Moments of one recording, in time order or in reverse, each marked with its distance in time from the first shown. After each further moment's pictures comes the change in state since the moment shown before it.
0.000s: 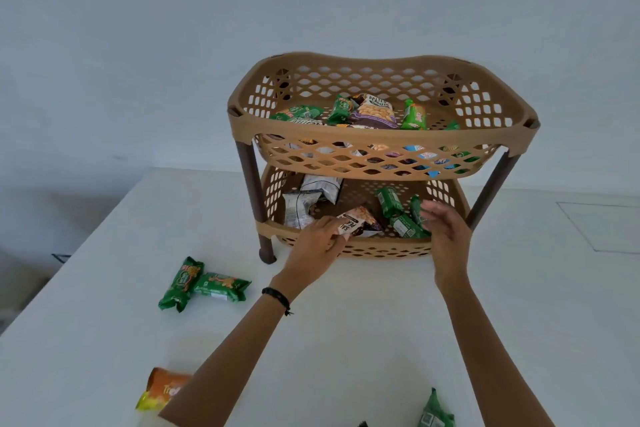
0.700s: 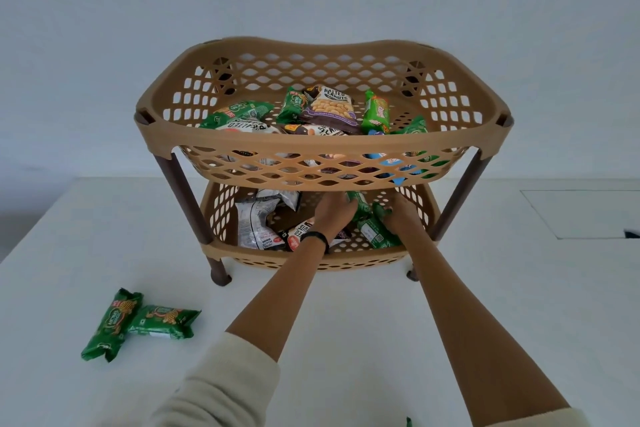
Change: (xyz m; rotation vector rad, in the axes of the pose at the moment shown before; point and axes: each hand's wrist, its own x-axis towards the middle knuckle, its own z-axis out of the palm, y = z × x) left_hand 0.142 0.030 0.080 -0.208 -0.151 -0.391; right_hand 0.102 0.046 0.016 -1.109 -0.320 0.270
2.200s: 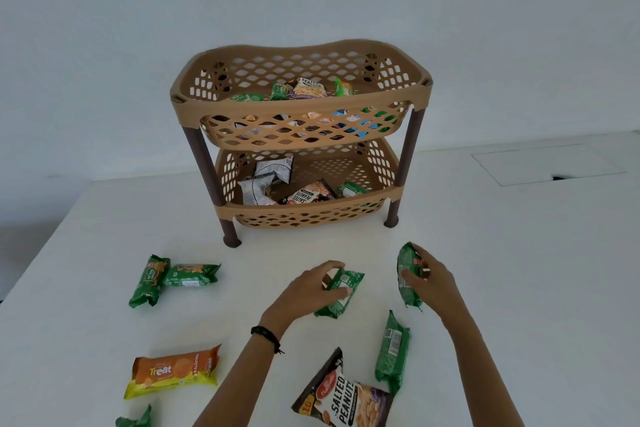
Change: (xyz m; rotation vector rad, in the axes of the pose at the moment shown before) left_hand -0.239 -0.064 -0.013 0.004 -0.480 0.074; right_hand -0.255 0.098 -0.003 0.455 0.052 0.089
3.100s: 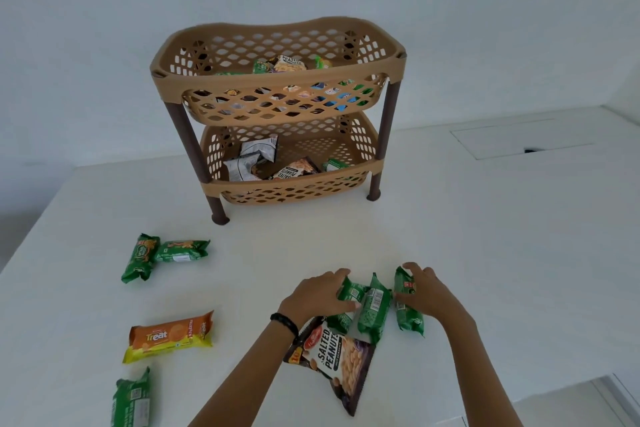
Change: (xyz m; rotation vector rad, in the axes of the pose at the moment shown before) left_hand -0.022 0.014 0.059 0.464 -0.241 -0.005; right_hand -0.051 0.041 -0.009 -0.486 -0.304 0.152
